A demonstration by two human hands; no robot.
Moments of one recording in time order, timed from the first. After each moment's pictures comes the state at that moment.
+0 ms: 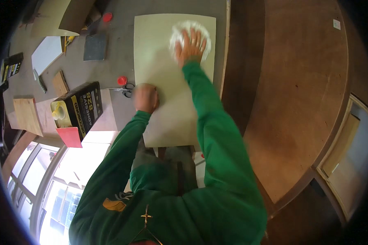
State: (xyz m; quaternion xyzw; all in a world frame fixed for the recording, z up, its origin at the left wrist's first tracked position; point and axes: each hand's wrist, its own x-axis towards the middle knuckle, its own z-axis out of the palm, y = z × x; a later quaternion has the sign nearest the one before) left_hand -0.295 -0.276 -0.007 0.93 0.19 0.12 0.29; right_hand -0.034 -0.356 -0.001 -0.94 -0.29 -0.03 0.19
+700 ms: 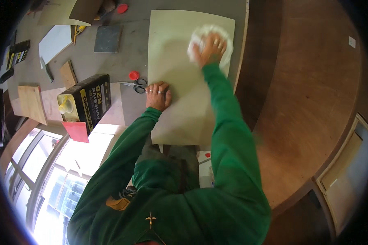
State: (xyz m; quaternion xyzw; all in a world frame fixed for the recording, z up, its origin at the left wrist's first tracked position) left_hand -0.296 -0.274 -0.005 0.94 0.18 0.08 0.26; right_hand -0.022 -0.371 -0.016 -0.94 -0.29 -0.06 0.19
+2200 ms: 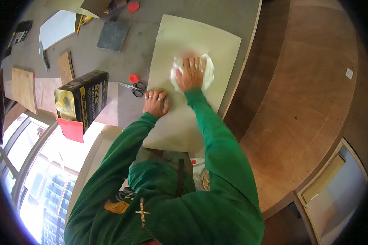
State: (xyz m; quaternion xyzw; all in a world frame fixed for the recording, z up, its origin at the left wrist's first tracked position) left_hand -0.301 -0.276 -0.005 0.93 0.19 0.07 0.30; right_hand -0.097 -0.330 0.006 -0.91 -0.40 0.06 0.11
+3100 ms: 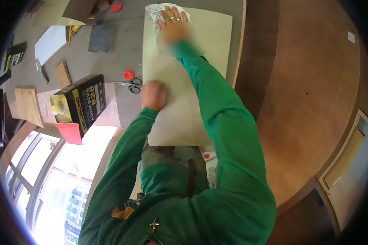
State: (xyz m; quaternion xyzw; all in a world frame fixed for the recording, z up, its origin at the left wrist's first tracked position) left_hand -0.300 -0.278 -0.009 0.93 0.19 0.10 0.28; right_hand -0.018 -0.248 -0.016 -0.87 -0.43 0.00 0.25
